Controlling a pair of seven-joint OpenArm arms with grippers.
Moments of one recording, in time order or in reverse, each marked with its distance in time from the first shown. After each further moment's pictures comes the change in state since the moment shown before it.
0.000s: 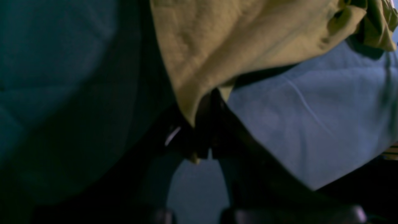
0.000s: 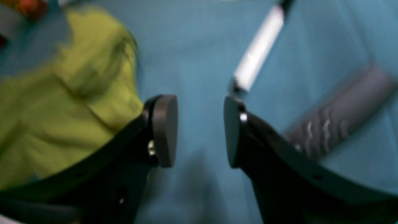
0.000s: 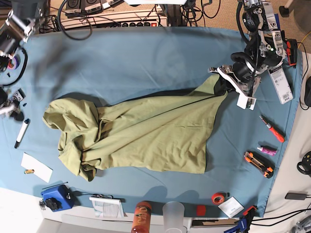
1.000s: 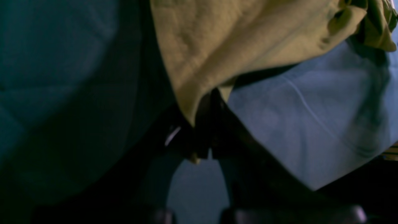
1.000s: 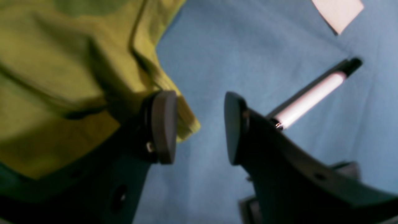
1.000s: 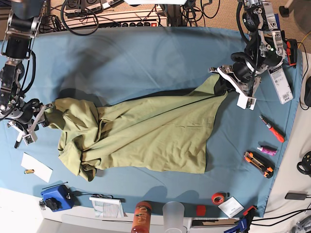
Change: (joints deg) left arm 0.0 0.0 0.0 0.0 0.0 0.0 0.0; right arm 2.7 0.3 -29.7 9.4 -26.1 0.5 15.7
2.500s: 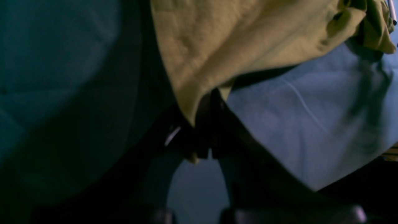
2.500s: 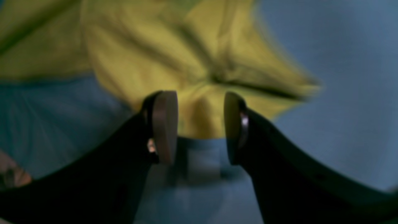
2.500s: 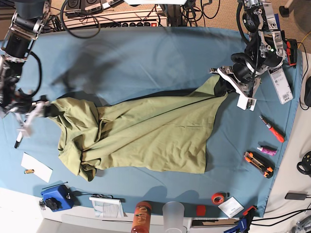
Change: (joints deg) left arm -0.3 0.0 0.0 0.0 0.0 0.0 0.0; right arm -0.8 -2.8 6.8 1.3 39.6 -0.3 -37.1
